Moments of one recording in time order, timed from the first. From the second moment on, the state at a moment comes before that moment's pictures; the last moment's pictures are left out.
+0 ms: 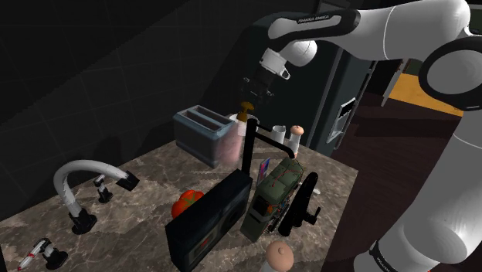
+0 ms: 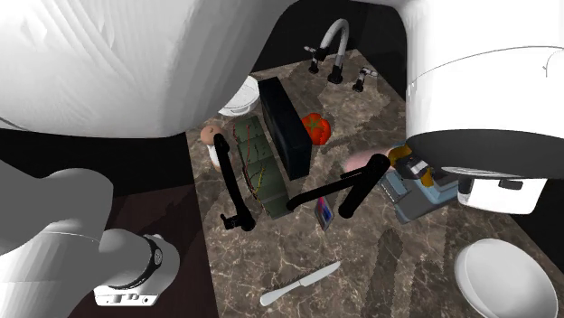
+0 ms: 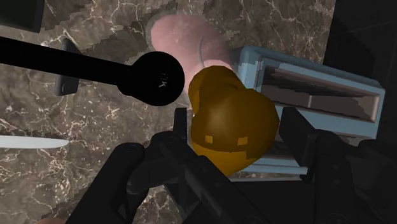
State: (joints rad) arm -0.13 0.14 0.01 -1.73 0.49 1.94 0.88
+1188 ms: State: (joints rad) arm -0.13 0.15 0.01 -1.49 0.46 1.74 0.97
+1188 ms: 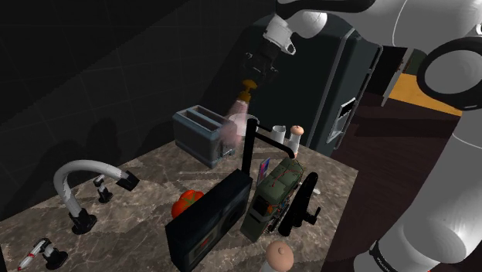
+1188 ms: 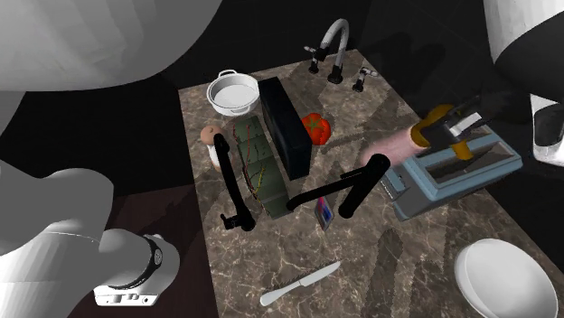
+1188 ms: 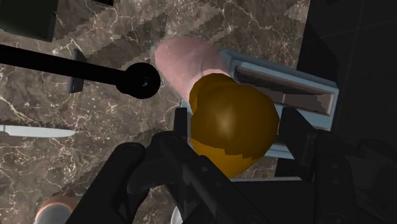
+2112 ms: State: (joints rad) arm -0.26 0.27 -0.07 -1.54 0.50 1.78 0.71
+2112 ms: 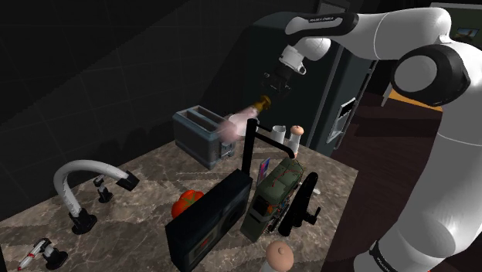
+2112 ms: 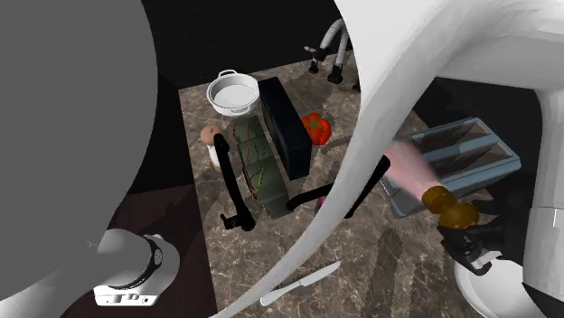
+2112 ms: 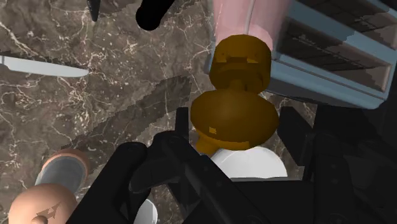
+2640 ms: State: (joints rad) arm -0.27 0.30 -0.07 -1.60 0.51 1.86 0.66
